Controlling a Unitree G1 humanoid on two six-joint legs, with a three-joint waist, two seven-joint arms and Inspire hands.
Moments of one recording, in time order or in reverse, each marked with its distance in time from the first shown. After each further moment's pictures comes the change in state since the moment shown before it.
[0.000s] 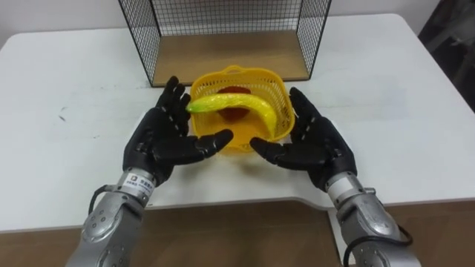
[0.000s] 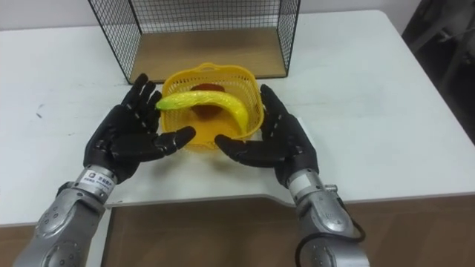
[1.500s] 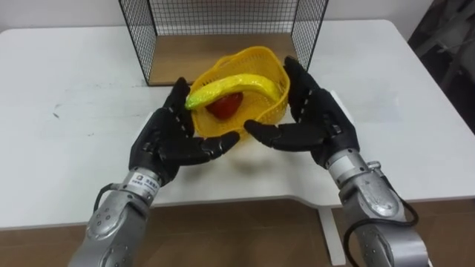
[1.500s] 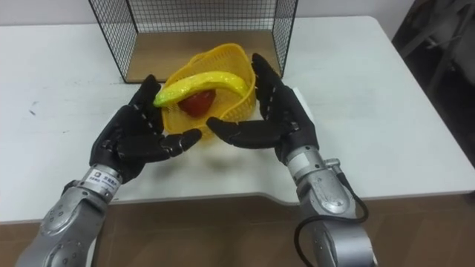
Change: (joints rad) left arm -0.035 0.007 -0.051 0.008 -0.022 -0.002 0.020; right arm -0.066 -0.011 0.016 -0.102 -0.051 0.012 -0.013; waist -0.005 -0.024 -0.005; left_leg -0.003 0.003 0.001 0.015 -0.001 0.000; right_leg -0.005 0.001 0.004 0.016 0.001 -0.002
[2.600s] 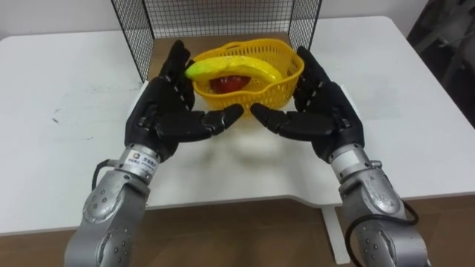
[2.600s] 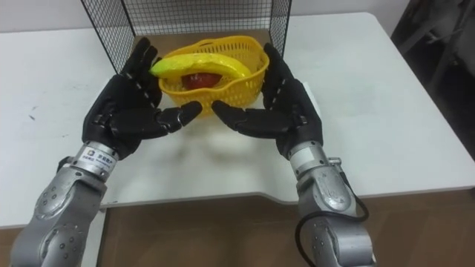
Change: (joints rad) left arm -0.036 -0.008 0.028 -0.101 0.011 -0.003 0.001; right arm -0.010 0.023 -0.025 -0.003 0.076 -0.012 -0.022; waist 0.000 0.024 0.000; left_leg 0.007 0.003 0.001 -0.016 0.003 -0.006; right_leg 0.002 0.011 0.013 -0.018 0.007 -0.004
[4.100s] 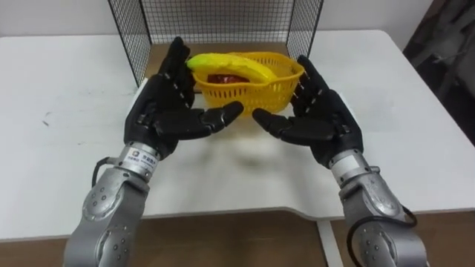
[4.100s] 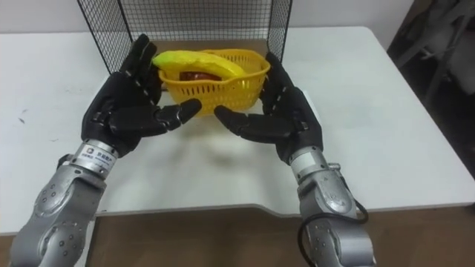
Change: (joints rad) left arm -0.011 0.004 -0.007 0.006 -0.013 -0.012 -0.001; right arm 0.004 -0.019 -0.003 0.049 0.053 -0.008 0.025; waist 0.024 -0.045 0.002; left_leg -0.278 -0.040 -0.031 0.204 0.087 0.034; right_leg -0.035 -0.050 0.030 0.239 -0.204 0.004
